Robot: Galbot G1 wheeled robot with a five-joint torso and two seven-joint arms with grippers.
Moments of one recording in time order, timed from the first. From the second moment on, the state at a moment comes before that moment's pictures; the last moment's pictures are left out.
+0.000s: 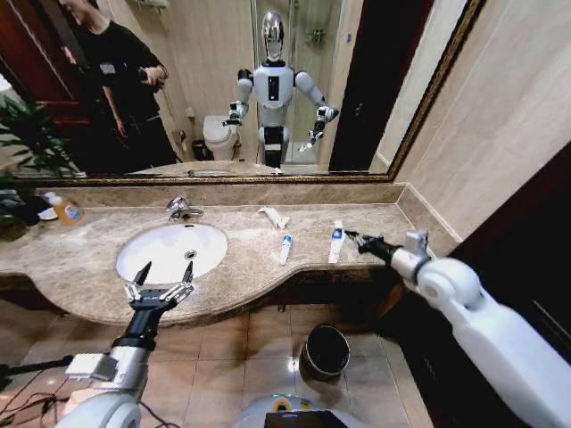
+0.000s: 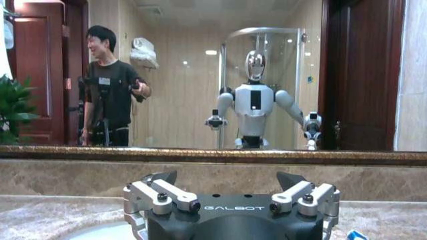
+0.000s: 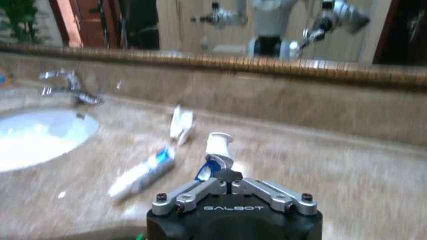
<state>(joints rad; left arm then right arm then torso) 1.84 -1.36 -0.82 -2.47 -0.37 0.04 0.05 -1.27 0.77 0.60 2.13 0.78 -0.59 -0.09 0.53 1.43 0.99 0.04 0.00</state>
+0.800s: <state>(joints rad) 1.84 -1.36 -0.82 -2.47 -0.37 0.04 0.05 -1.70 1.05 0.77 2.00 0.43 -0.28 -0.51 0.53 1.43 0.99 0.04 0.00</state>
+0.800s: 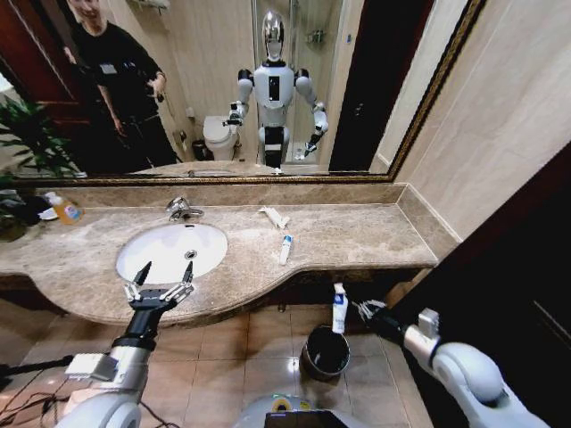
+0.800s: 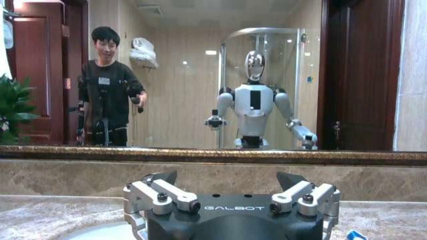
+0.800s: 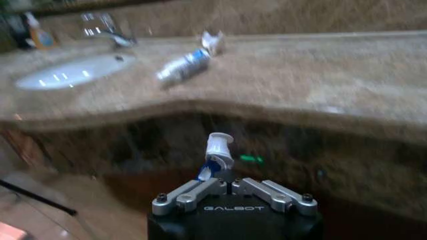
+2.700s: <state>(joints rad) 1.84 -1.36 -0.82 -2.47 -0.37 0.04 0.05 -1.45 1.22 0.60 1.44 0.20 -0.07 -0.28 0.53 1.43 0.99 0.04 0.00</state>
